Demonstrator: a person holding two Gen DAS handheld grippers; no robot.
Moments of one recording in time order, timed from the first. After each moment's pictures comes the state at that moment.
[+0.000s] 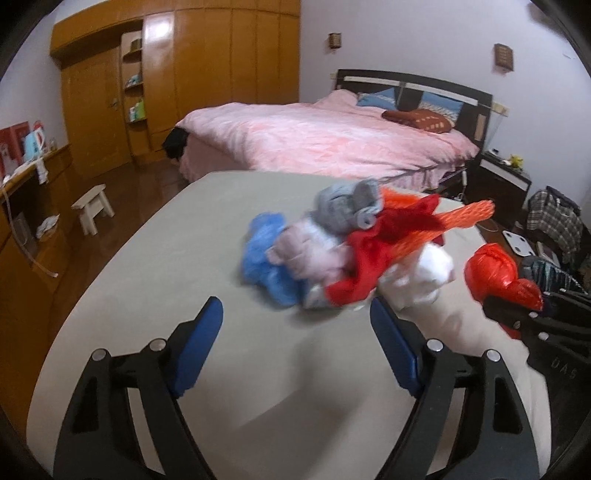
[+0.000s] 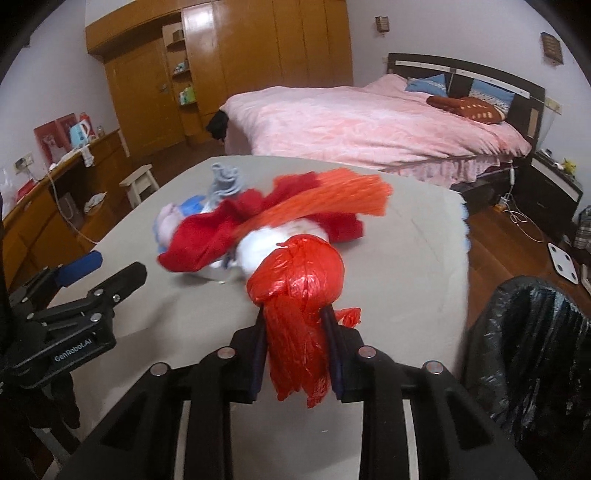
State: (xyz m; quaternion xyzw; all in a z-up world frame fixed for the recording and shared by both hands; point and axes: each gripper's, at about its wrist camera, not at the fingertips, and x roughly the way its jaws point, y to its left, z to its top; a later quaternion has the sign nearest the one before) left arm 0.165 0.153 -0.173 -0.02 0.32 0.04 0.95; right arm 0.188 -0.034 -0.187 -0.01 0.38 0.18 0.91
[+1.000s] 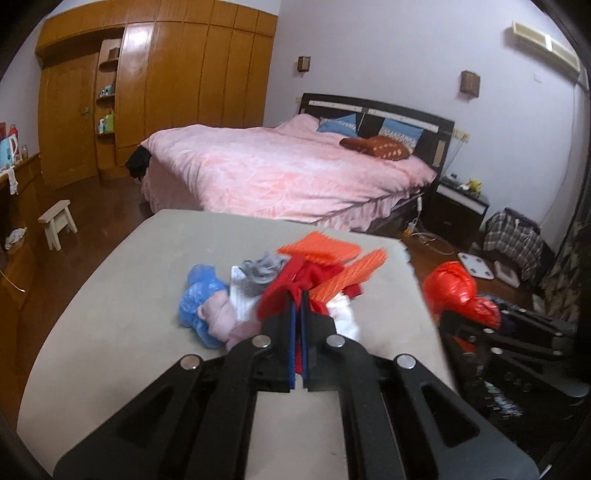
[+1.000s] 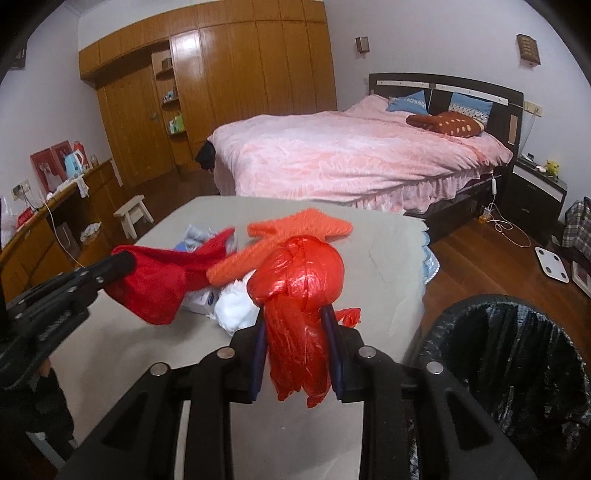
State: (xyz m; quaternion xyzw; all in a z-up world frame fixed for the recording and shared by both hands) left arm 0.146 0.109 -0.110 -0.06 0.27 -0.04 0.96; right arm 0.172 -0.079 -0.142 0.02 0.33 0.16 0.93
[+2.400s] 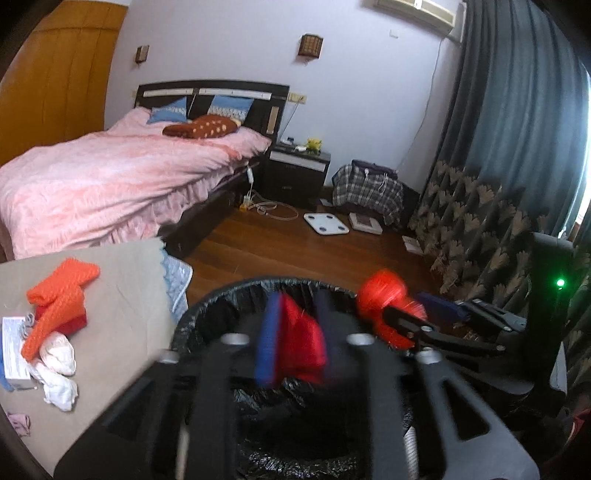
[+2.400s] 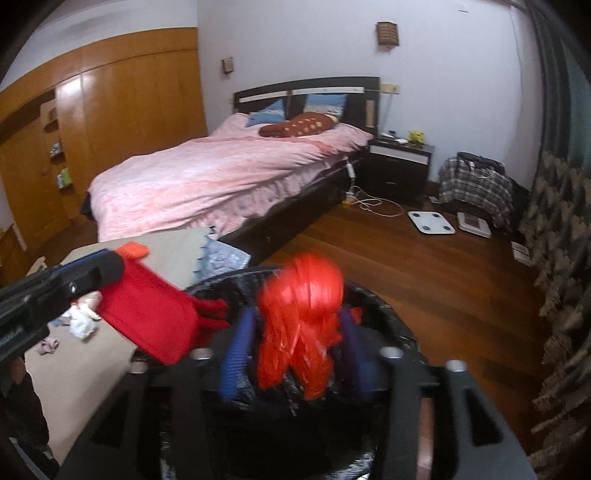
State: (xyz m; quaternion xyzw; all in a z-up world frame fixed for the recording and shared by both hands) left arm 0.146 -0.151 -0.105 -0.01 0.30 -0.33 0.89; right arm 0.092 -0.327 -0.126 0.07 0.31 -0.08 0.94
